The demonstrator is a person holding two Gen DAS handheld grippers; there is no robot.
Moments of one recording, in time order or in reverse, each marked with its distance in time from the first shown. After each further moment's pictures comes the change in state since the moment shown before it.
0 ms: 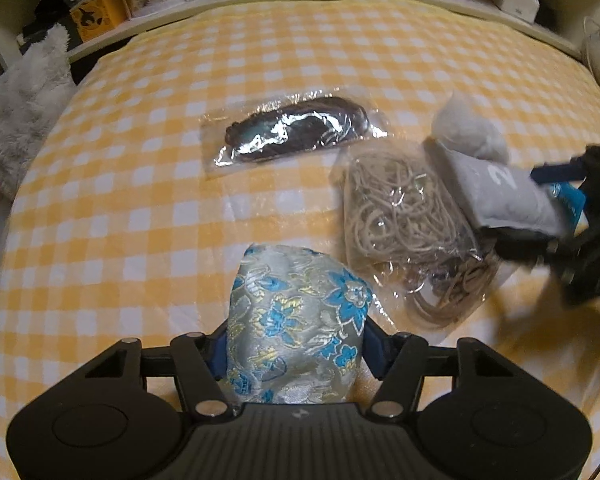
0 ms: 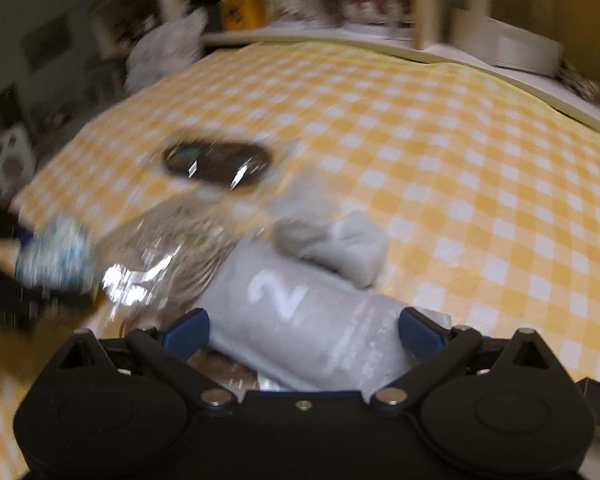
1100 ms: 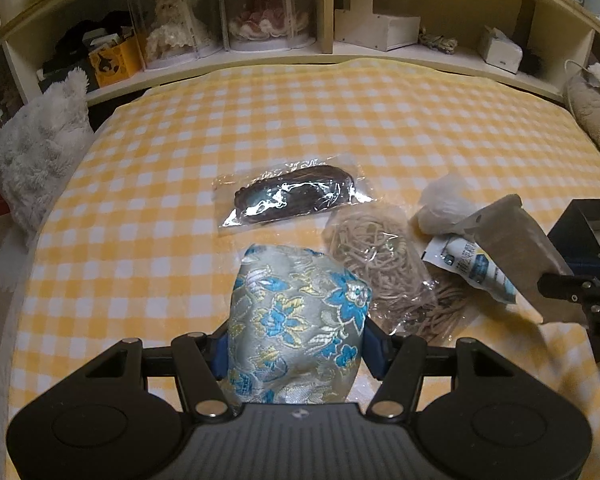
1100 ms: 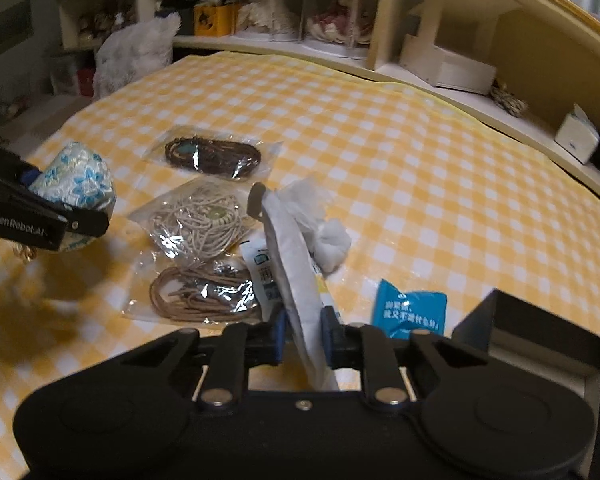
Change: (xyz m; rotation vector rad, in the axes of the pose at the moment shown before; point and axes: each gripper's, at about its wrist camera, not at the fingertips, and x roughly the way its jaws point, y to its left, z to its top) left arm -0.049 -0.006 -0.002 -0.011 -0.162 -0.007; right arm -0.078 0.049 -0.021 0.104 -0.024 -0.222
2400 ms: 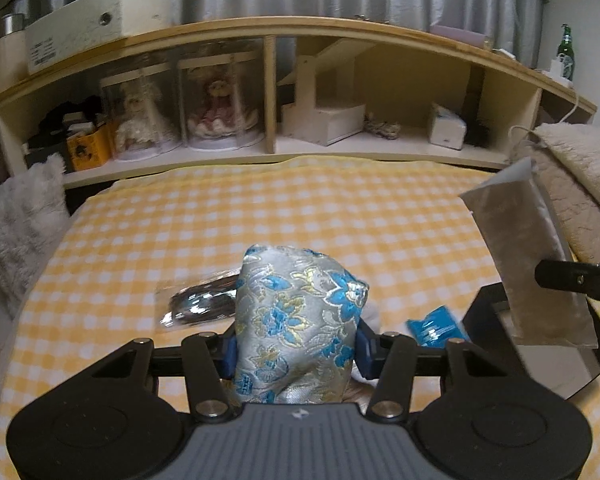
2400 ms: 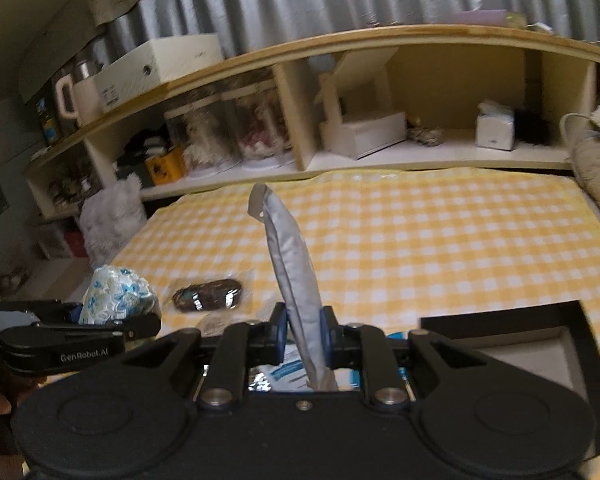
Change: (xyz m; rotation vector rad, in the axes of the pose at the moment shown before) left arm -0.066 -0.070 0.034 0.023 -0.236 -0.085; right arm -0.109 -0.059 0.000 0.367 -0.280 -0.008
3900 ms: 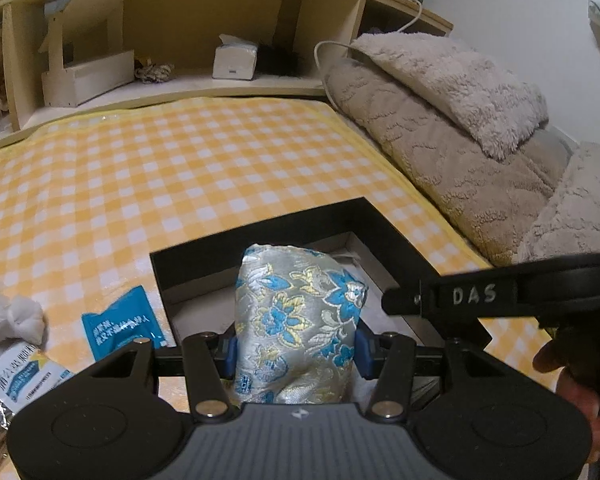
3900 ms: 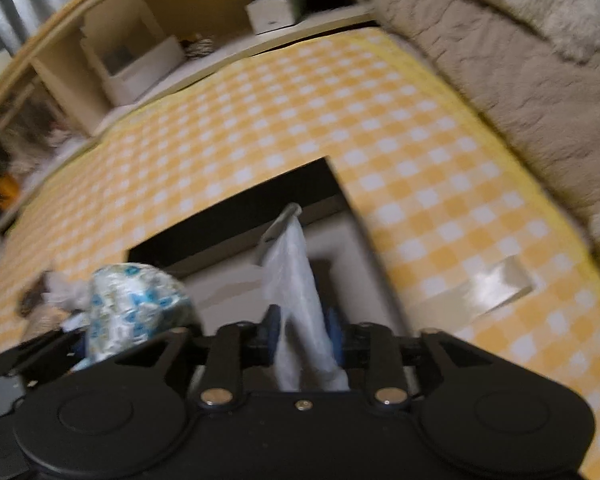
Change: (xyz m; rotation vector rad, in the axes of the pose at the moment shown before) left arm 0.086 -0.232 -0.030 0.147 0.125 -0.405; right arm 0.017 -0.193 -0.054 0.338 0.237 -0.302
